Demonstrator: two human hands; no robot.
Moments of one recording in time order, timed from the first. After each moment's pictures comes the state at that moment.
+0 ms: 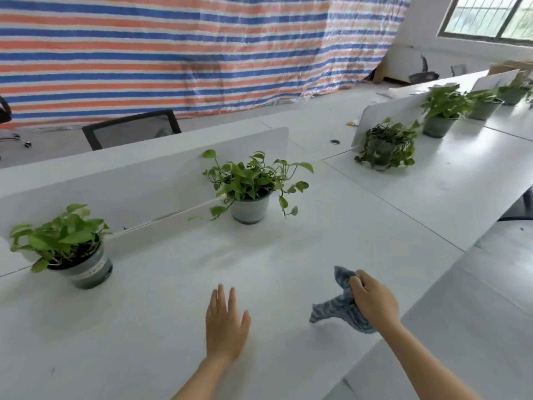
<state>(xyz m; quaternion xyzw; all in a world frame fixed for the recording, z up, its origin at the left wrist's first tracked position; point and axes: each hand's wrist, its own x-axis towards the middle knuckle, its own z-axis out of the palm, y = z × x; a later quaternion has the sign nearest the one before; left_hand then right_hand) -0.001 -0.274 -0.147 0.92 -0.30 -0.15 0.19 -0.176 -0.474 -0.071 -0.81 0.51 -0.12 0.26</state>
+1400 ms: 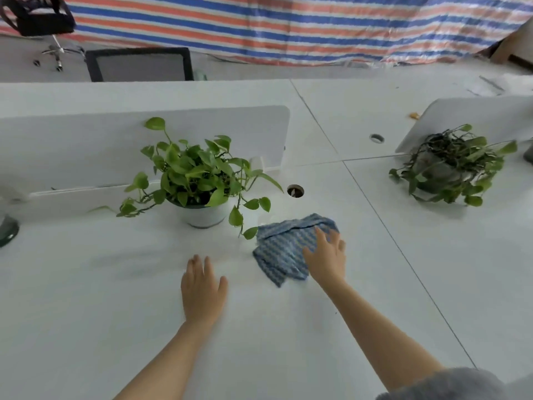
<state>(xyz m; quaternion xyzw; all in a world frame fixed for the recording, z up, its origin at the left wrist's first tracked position) 0.023 -0.522 -0.183 0.98 -0.09 -0.11 0.17 -0.036 -0.736 -0.104 -0.89 0.37 0.03 0.27</state>
